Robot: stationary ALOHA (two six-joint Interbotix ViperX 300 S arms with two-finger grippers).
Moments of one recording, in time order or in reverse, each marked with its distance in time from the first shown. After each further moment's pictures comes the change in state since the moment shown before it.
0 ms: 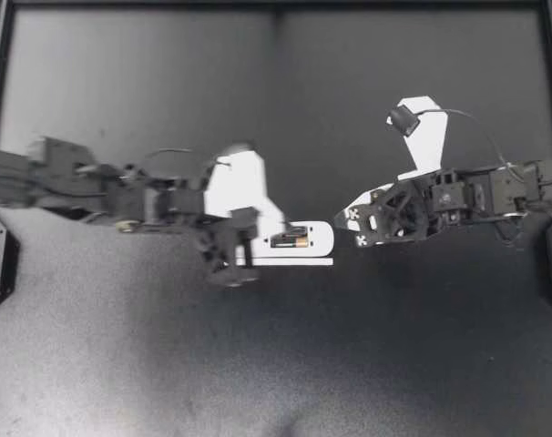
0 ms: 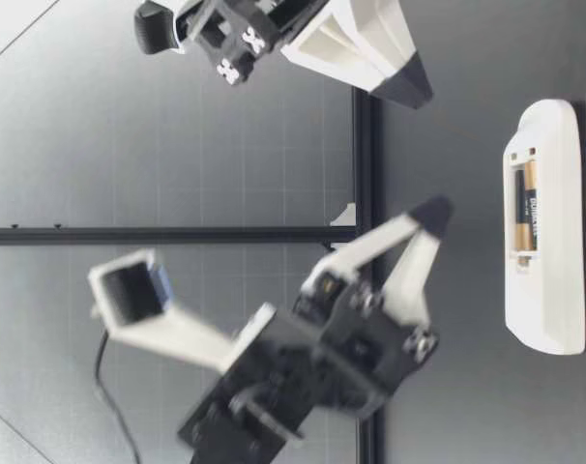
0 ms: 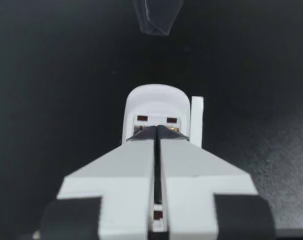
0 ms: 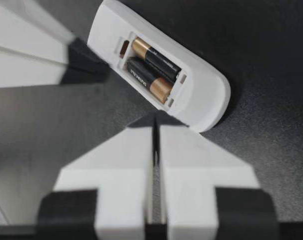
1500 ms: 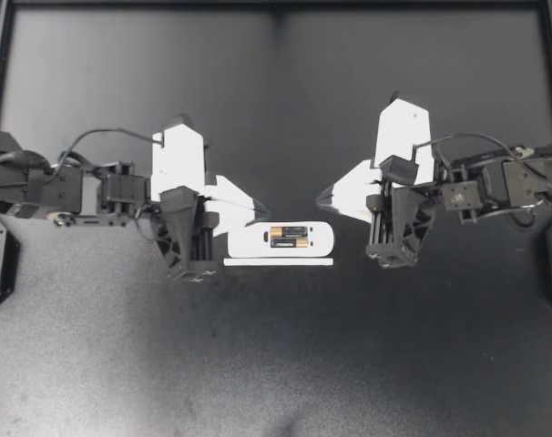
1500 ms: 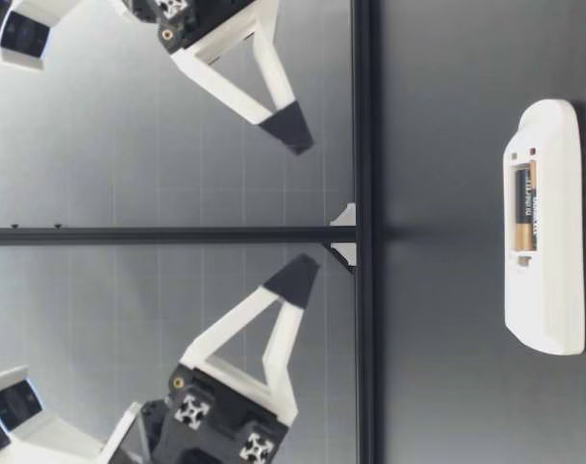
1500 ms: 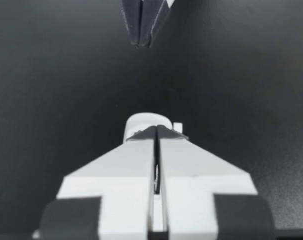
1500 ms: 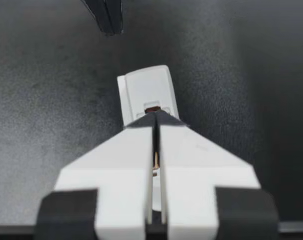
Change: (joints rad) left arm -0.008 -0.311 0.170 -0.006 -0.037 -0.028; right arm -0.002 -0.087 -0.091 -0.453 0.003 -0.476
